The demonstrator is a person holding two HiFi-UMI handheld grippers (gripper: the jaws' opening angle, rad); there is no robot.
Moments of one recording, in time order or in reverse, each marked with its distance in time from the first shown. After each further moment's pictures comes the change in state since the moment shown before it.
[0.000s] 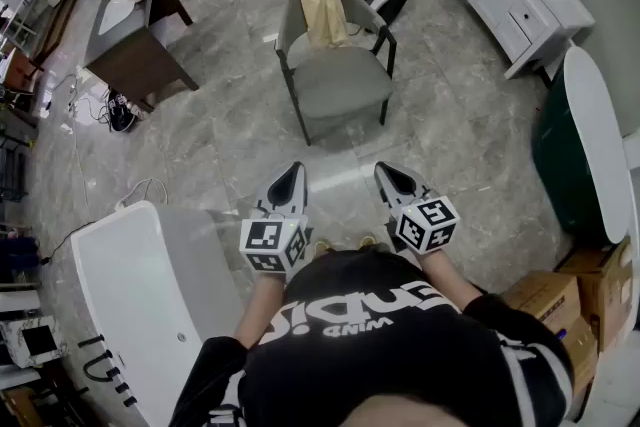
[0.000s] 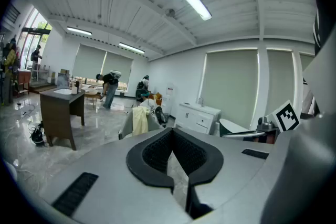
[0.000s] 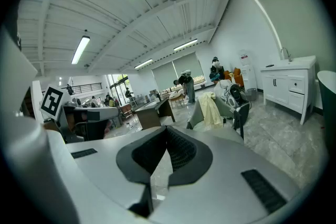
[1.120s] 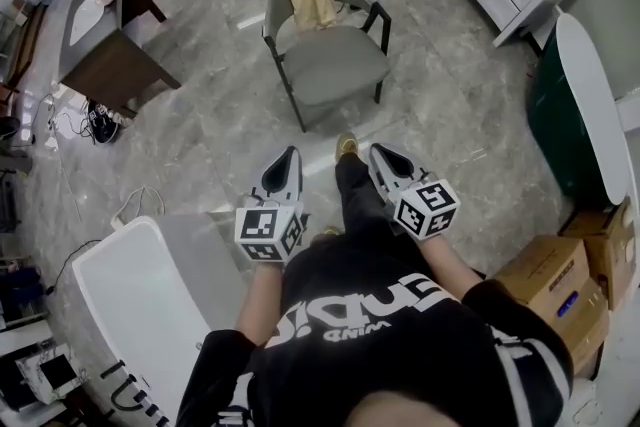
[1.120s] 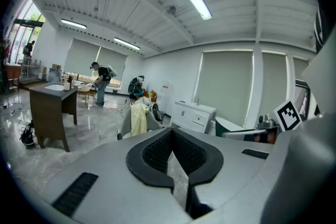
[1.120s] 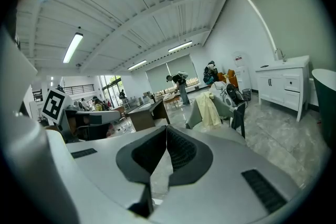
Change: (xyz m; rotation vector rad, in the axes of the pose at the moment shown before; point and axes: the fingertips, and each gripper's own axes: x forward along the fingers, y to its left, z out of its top) left arm 0.026 0.078 -0.011 0.004 0.011 -0.085; right arm 0.070 0.022 -0.009 0.013 -0.031 -0.070
